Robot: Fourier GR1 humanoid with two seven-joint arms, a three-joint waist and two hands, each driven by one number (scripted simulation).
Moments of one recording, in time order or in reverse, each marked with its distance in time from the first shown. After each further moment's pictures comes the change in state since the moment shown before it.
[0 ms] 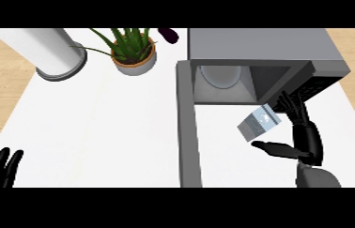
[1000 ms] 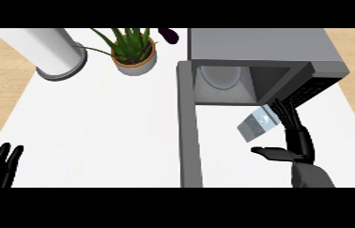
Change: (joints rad) left arm -0.039 0.006 0.024 0.028 0.016 -0.005 0.012; right arm -0.136 -0.030 -0.052 0.413 -0.018 0.135 -0.278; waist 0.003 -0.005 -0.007
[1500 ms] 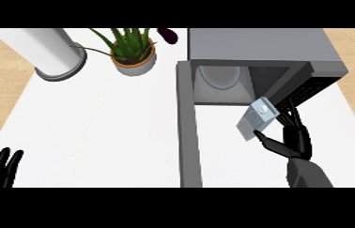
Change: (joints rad) left arm 0.028 0.000 0.012 0.020 0.003 -0.029 -0.037; right arm -0.079 0.008 -0.061 0.150 -0.062 0.048 -0.090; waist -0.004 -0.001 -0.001
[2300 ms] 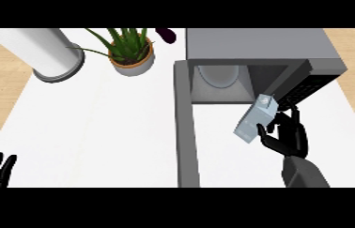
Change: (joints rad) left arm 0.026 0.001 0.023 -0.014 0.023 -0.016 0.003; right arm -0.007 0.021 0.010 -0.017 -0.119 0.111 0.062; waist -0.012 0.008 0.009
